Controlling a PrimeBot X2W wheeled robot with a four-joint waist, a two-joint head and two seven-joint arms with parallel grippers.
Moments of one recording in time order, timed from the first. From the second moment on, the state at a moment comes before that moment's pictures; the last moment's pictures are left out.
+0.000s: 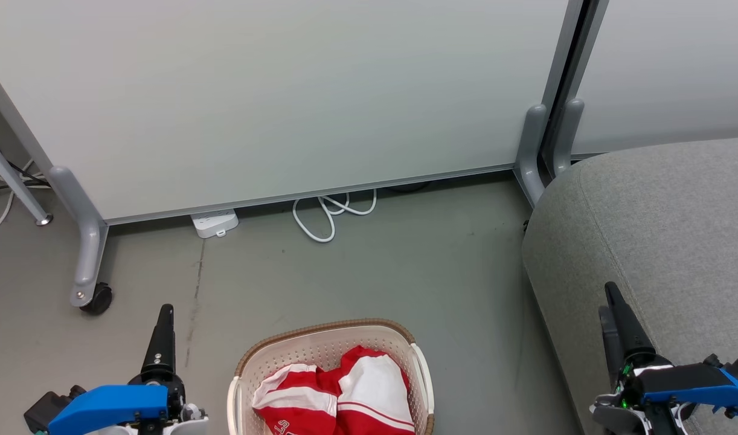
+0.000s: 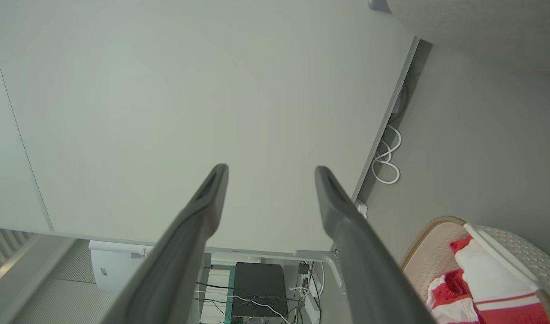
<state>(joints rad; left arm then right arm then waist) -0.05 0.03 0.07 0.27 -1.44 -0.10 0.04 -0.09 -0.04 -0.07 0.30 1.46 0.13 0.04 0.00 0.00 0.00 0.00</state>
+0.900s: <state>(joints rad) -0.05 0.04 0.02 0.23 -0.93 -0.07 -0.06 -0.12 -0.04 -0.01 0.30 0.90 0.13 -0.06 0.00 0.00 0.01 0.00</state>
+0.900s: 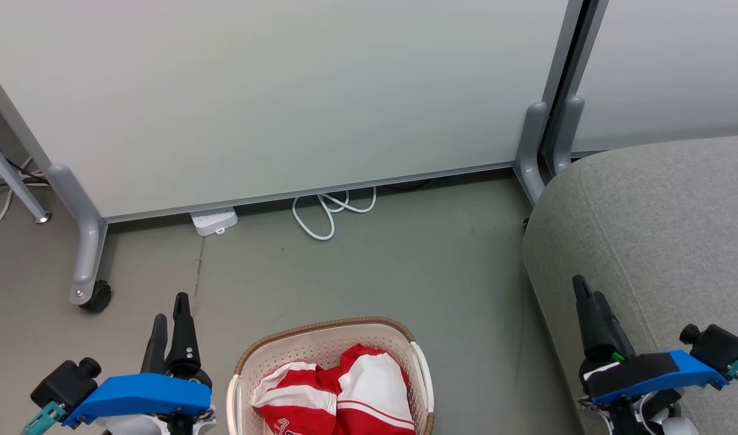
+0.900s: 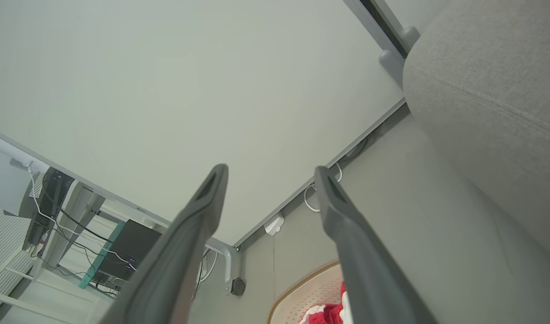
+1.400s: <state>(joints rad) -0.04 0.04 -0.01 0.23 -0.72 -0.07 -0.11 -0.12 -0.04 0.01 0.30 0.69 0.13 -0.07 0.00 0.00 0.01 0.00</state>
